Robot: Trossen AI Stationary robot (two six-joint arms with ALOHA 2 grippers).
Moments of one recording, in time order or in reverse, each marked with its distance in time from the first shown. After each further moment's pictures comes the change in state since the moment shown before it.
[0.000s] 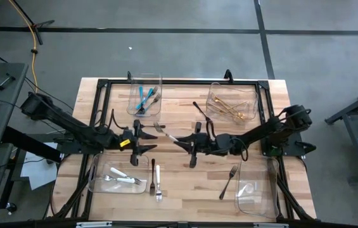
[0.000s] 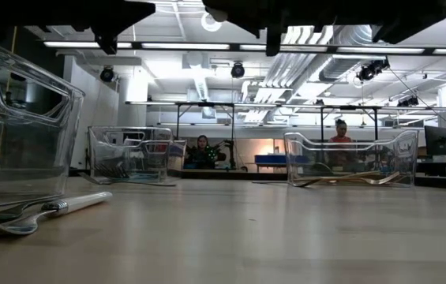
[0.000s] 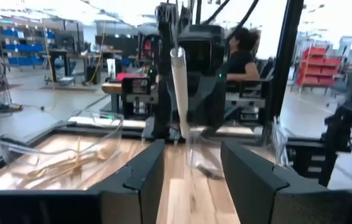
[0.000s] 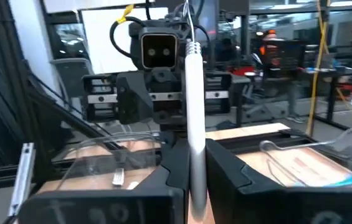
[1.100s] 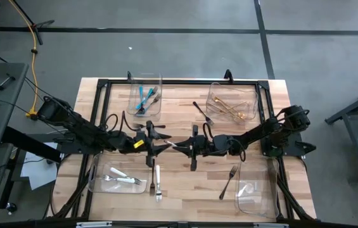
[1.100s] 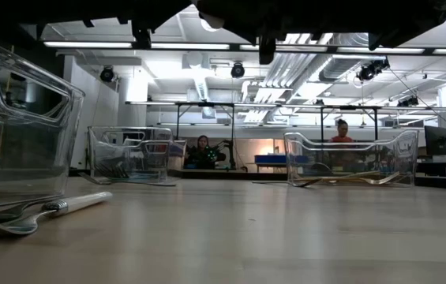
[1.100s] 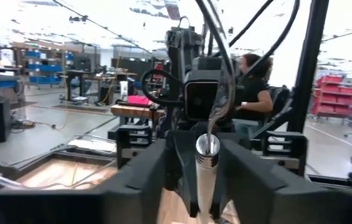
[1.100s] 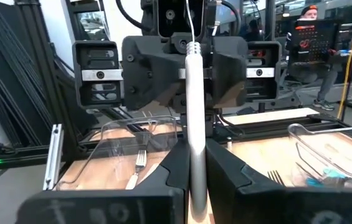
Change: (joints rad) left arm 0.040 0.354 0.173 0.301 -0.030 0.019; right arm -0.001 0.020 0.002 -0.045 -0.093 0.054
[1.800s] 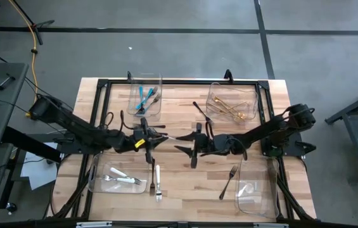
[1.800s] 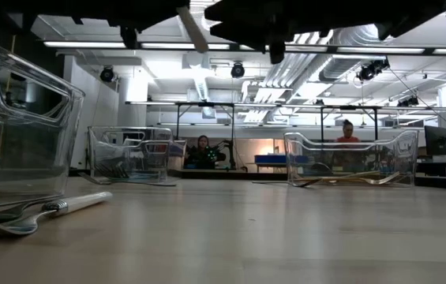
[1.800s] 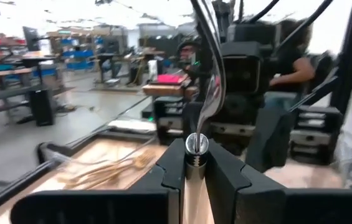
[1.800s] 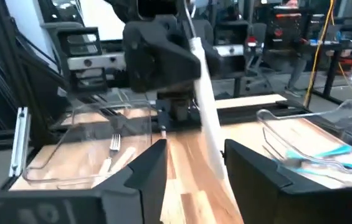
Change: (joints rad) left arm -0.021 -0.149 -0.001 -0.270 -0.139 0.046; right arm 0.003 -0.073 0.000 -0.170 0.097 -0.015
